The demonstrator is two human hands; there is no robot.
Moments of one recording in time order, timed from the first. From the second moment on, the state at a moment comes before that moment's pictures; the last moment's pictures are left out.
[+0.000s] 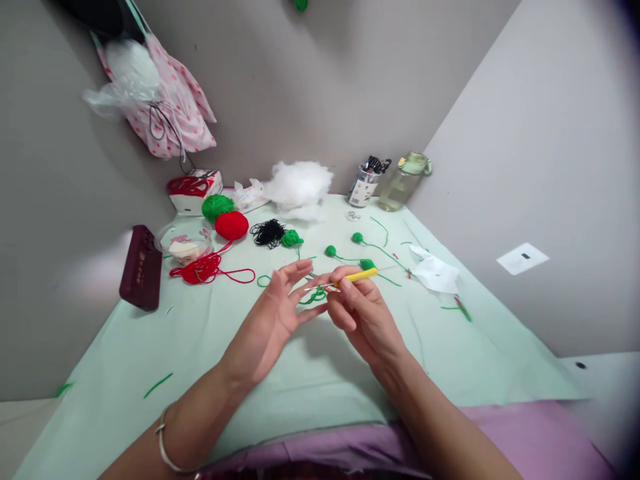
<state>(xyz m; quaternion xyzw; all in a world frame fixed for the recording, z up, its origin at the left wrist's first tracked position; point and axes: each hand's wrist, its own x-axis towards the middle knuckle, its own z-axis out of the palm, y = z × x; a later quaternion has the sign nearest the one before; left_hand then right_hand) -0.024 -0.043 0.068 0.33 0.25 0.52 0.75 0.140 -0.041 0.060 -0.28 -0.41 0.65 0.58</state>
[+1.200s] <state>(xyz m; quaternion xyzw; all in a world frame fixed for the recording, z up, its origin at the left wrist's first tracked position) -0.040 -0.027 0.056 0.41 0.29 0.45 0.74 0.144 -0.042 0.054 -0.32 -0.47 0.59 0.57</state>
